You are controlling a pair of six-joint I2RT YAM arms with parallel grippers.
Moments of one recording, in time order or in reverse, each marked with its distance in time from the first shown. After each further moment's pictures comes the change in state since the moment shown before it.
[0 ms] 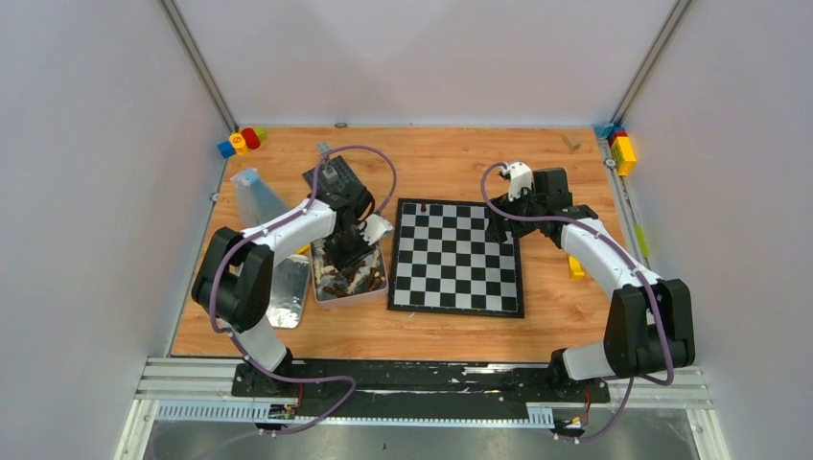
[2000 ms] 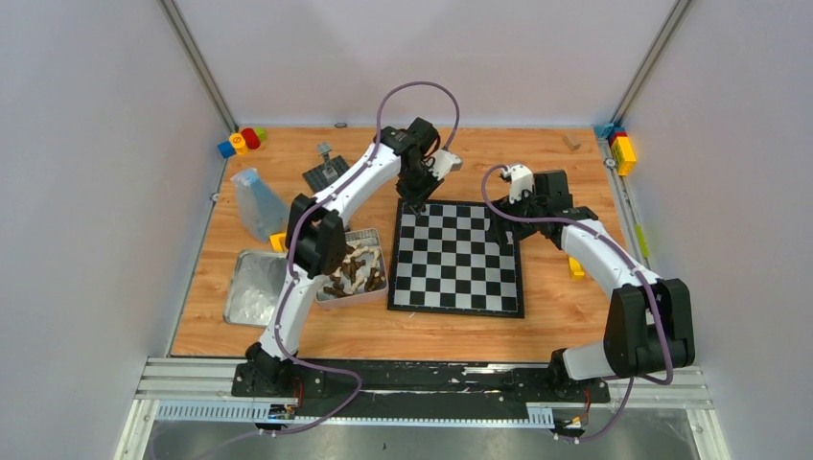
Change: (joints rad) left arm -0.114 0.679 1.154 -0.264 0.201 -0.101; right arm -0.005 0.001 -0.016 0.001 0.002 0.000
